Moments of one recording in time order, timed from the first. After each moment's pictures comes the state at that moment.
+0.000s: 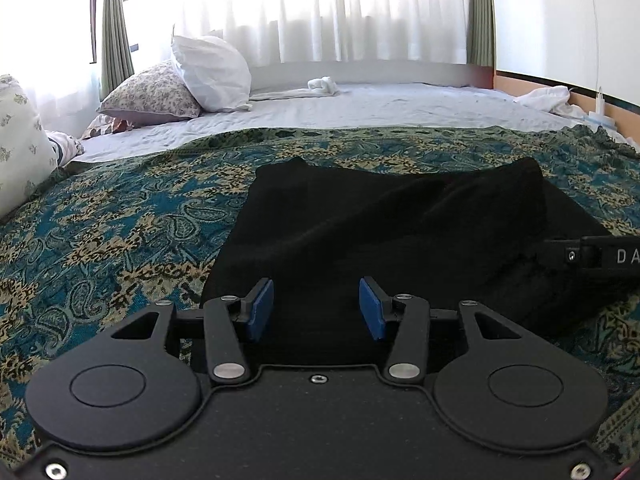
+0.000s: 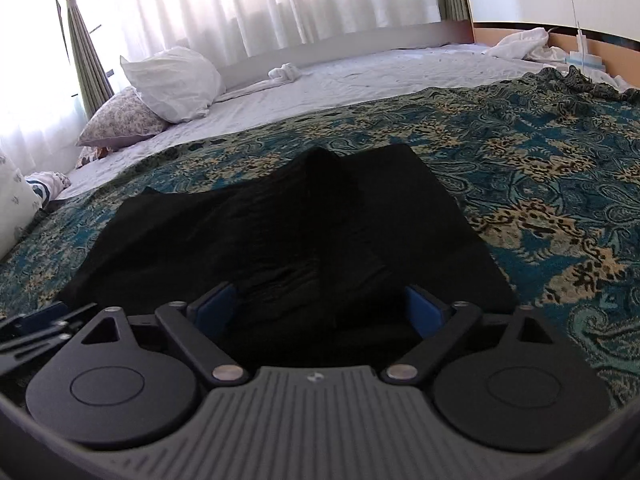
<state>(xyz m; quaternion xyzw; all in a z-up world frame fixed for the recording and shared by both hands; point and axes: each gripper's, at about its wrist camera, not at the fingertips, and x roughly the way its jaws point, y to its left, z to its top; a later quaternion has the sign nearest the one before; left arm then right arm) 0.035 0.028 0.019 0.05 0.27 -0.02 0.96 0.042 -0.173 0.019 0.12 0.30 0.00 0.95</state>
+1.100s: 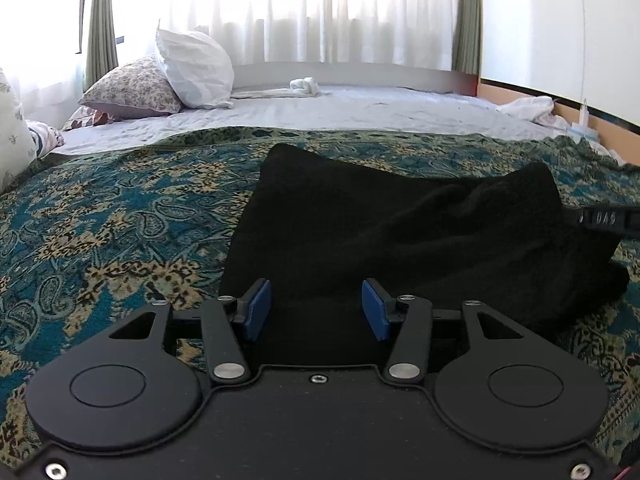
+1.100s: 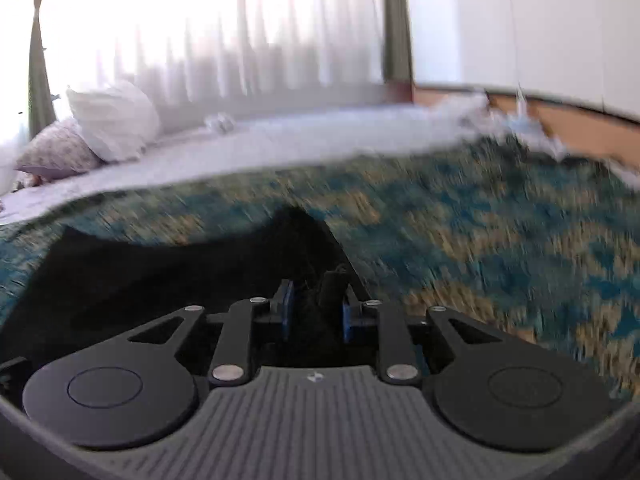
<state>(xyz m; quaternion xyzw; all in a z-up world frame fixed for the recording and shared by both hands) 0.038 0.018 0.019 0.03 0.27 -0.05 0.96 0.054 -0.206 0.024 0.07 0.24 -0.12 0.96</state>
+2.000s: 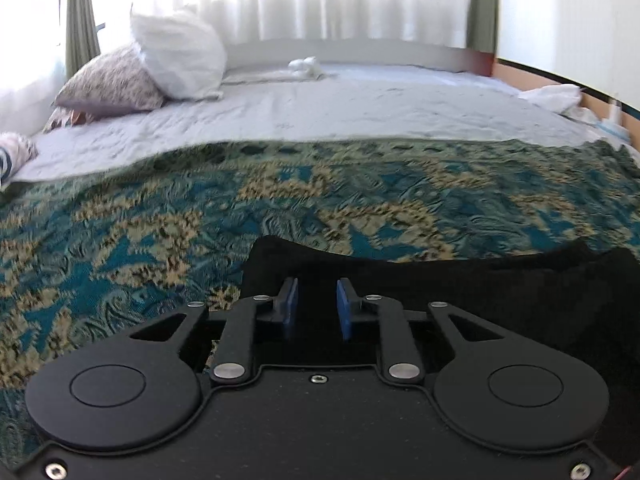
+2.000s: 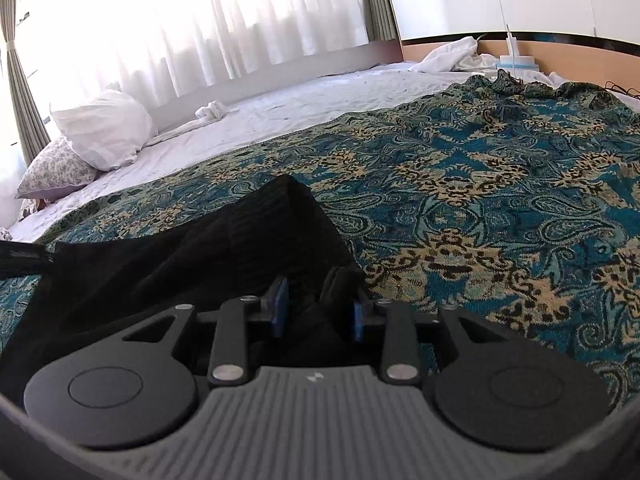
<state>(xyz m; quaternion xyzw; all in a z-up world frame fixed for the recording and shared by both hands) 0.203 0.013 0.036 0.03 0.32 -0.04 0.95 0.059 -0.231 0.004 0.15 0.26 -0.11 0.95</state>
